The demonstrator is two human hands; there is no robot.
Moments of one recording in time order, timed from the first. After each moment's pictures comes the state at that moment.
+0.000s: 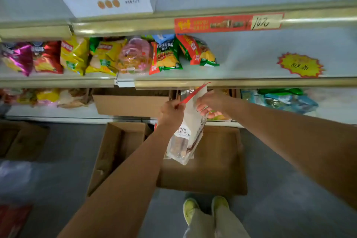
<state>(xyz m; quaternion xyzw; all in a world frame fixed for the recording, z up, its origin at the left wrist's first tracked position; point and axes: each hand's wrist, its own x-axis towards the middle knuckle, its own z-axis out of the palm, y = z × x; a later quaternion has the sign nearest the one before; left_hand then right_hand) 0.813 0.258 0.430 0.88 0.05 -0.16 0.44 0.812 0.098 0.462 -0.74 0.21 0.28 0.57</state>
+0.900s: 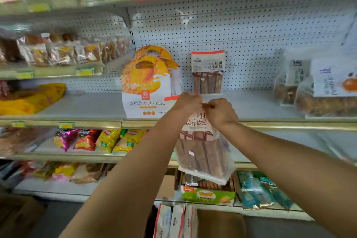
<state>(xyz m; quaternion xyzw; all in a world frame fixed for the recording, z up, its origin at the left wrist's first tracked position) 0.818 0.224 0.783 0.84 -0.07 -0.07 0.53 0.776 0.120 0.750 -0.89 0.17 -0.15 0.39</state>
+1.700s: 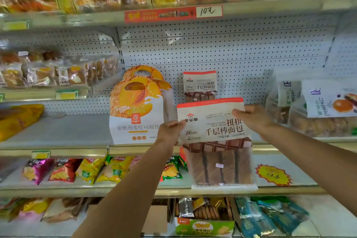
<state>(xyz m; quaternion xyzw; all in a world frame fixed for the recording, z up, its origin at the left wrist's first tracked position) 0.883 0.250 0.737 0.73 0.00 -0.06 0.69 0.802 0.023 0.783 -0.84 0.16 -0.19 0.49</state>
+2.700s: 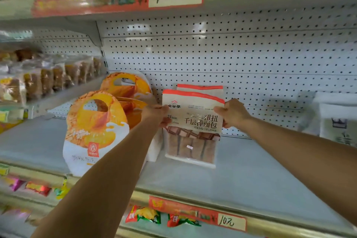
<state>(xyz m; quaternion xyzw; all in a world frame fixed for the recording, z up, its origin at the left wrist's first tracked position) 1.132 0.123 0.777 0.74 0.12 0.03 0.66 1.088 -0.109 0.795 -0.90 0.08 -0.07 0.42</state>
